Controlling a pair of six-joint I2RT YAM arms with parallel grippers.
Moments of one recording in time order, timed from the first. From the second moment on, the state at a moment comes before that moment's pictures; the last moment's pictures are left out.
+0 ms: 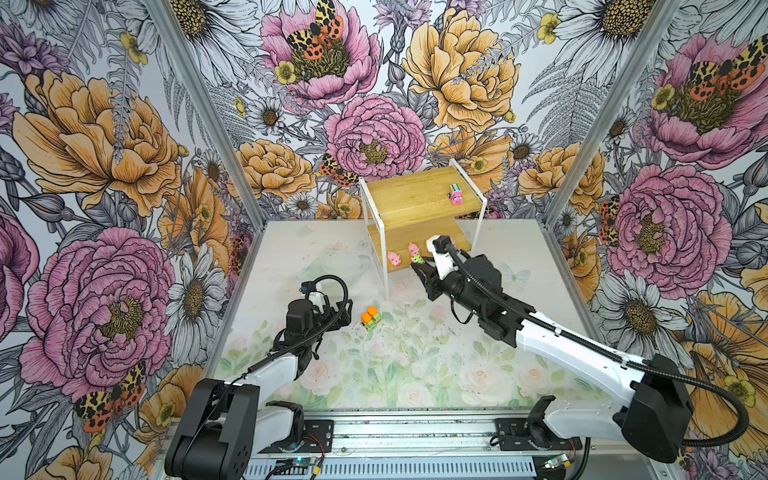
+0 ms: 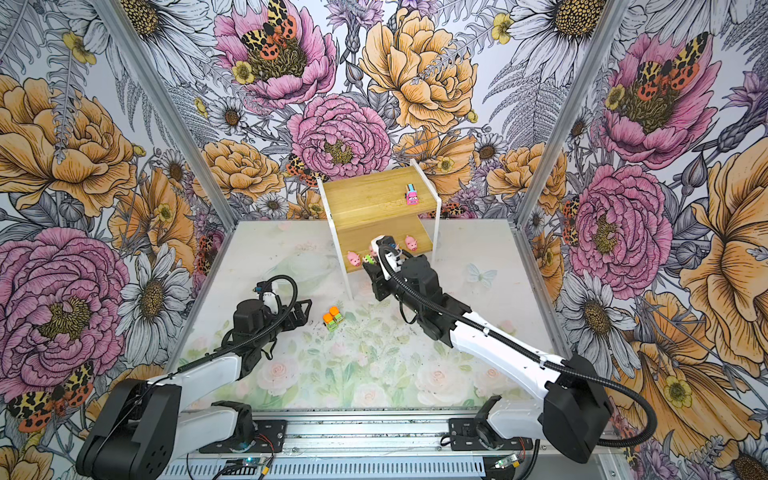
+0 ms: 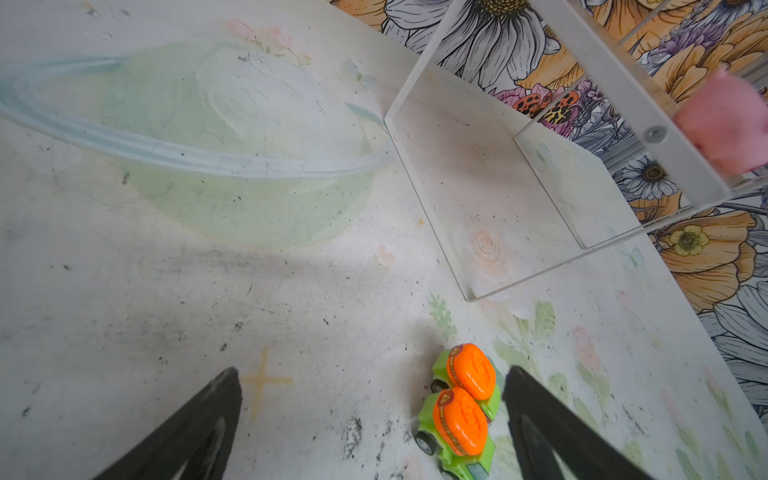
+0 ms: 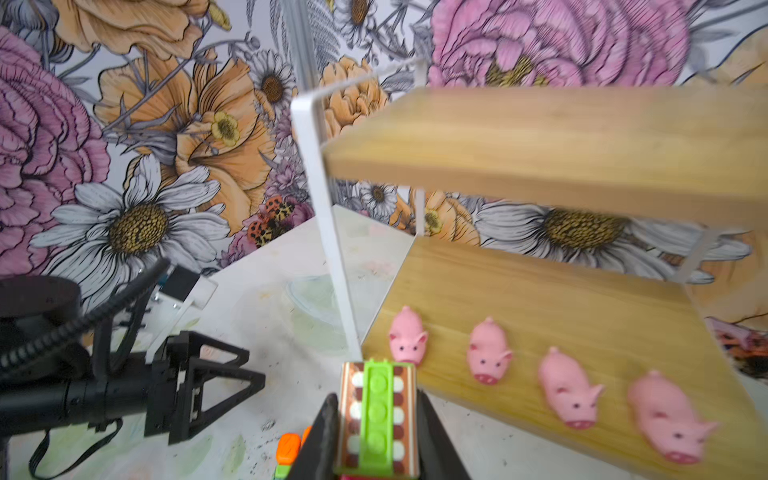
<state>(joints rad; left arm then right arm) -0.16 1.19 0.28 0.43 0.20 -0.45 0.69 1.27 1.02 0.07 0.01 0.05</state>
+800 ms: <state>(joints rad) -0.16 1.20 0.29 0.43 0.20 -0.45 0.49 1.75 1.90 -0.44 0.14 0.05</state>
